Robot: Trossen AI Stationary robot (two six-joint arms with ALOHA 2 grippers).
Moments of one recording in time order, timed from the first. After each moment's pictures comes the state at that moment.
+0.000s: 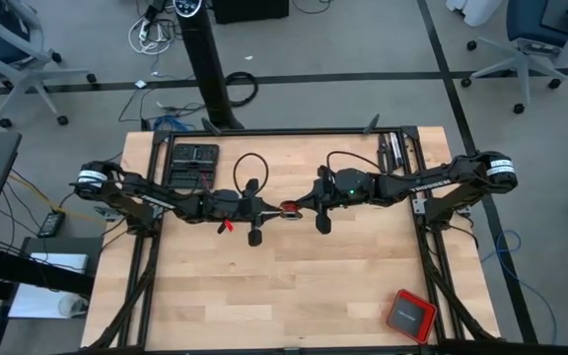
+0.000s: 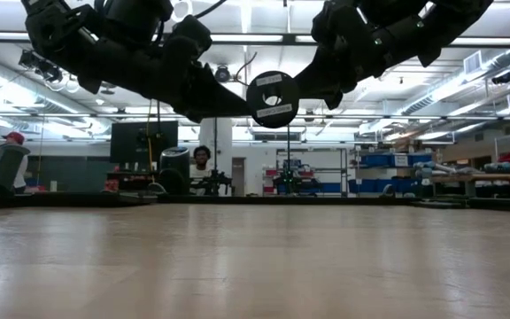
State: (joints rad) left arm -0.03 1.52 0.57 0.70 -0.13 0.04; right arm -0.05 1.42 0.73 0.31 -0.01 0.09
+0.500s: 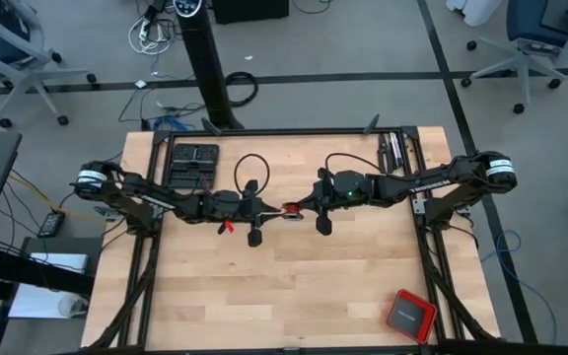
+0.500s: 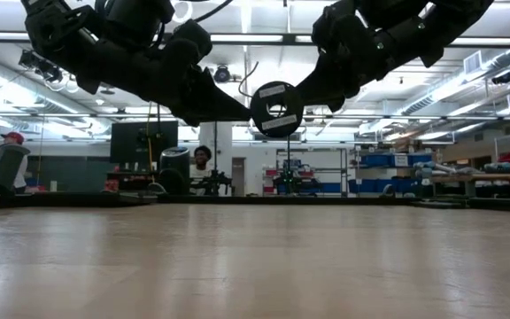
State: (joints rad) left arm -0.03 1.52 0.57 0.67 -0.14 0.00; right arm -0.04 1.42 0.73 0.27 0.01 0.05
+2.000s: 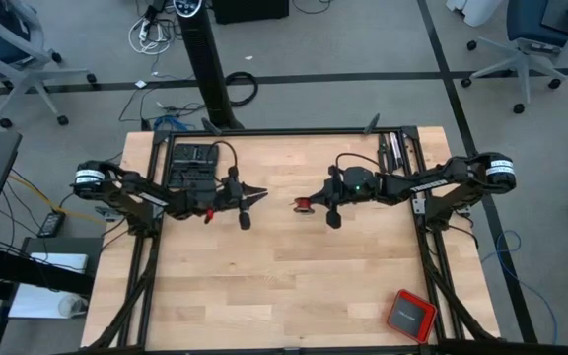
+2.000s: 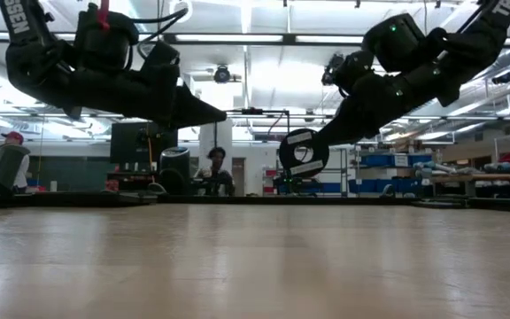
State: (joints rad) left arm 0.10 1.50 0.34 1.08 -0.18 0.06; right arm -0.17 1.42 0.51 0.48 -0.08 -0.04
